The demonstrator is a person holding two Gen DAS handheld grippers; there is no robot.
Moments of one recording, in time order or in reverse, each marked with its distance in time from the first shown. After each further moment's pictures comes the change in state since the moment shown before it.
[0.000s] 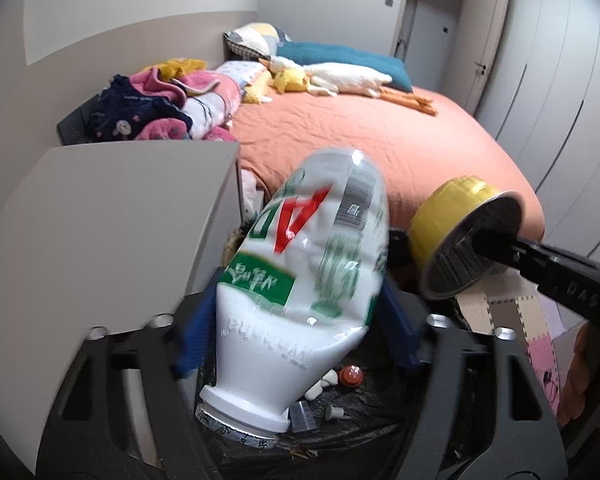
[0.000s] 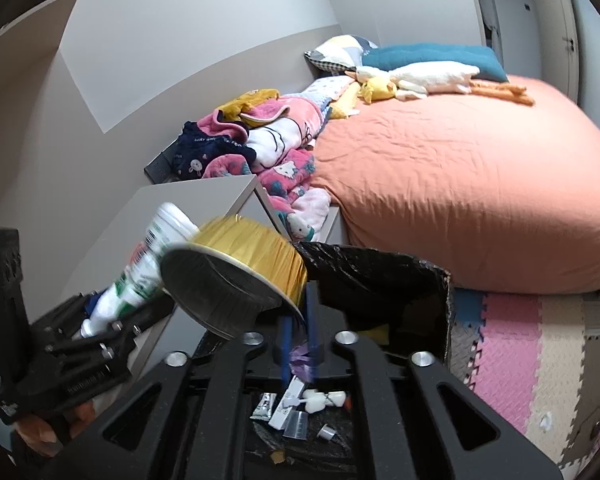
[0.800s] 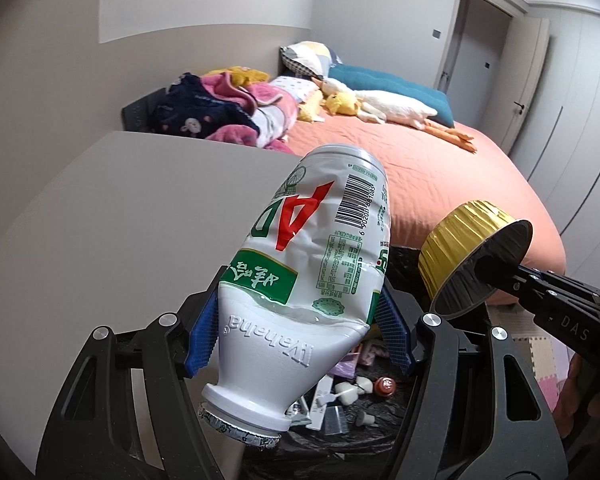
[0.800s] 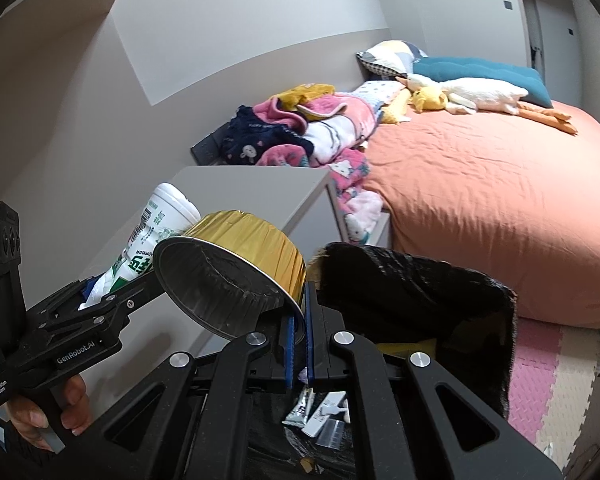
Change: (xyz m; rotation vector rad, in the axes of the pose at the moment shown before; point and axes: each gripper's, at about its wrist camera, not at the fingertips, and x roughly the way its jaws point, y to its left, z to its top) left arm -0.040 0.063 -0.013 -0.131 -0.081 0.093; right arm 0.018 0.073 -0.004 -0.138 0.001 0.084
